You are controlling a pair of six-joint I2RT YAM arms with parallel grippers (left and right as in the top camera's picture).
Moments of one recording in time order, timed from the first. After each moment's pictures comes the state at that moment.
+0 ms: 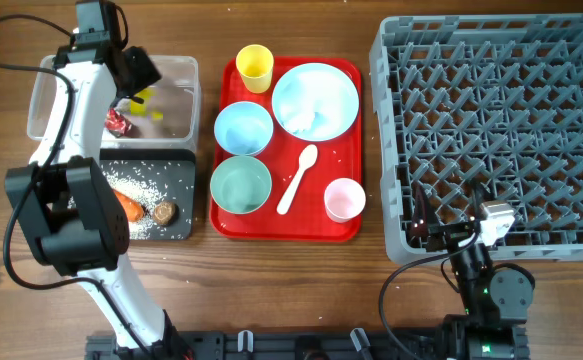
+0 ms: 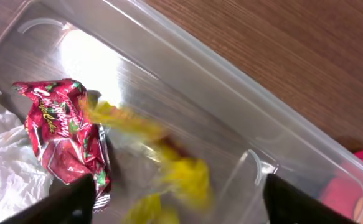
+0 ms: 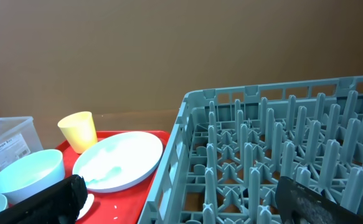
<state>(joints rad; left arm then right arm) 0.12 2.05 1.70 -0.75 -0.08 -0.44 -0.06 0.01 0.01 0.02 -0.24 0.14</state>
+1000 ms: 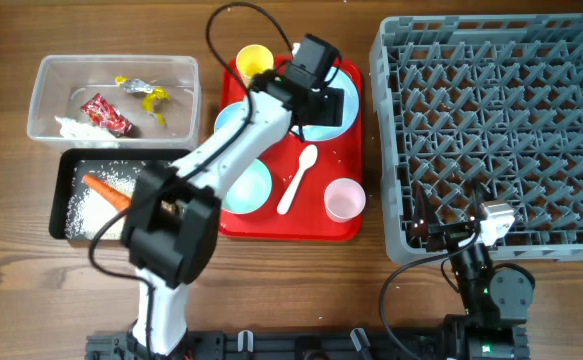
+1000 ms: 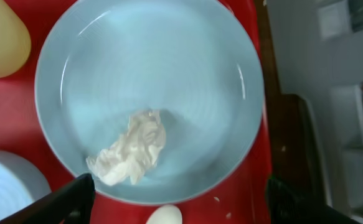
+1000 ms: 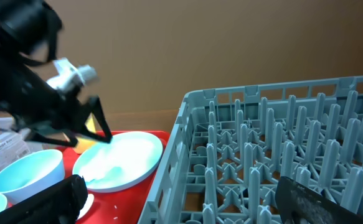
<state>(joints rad) -0.58 2.09 1.70 -0.67 -0.03 -0.44 -0.06 0.01 0.01 0.02 -0.24 0.14</state>
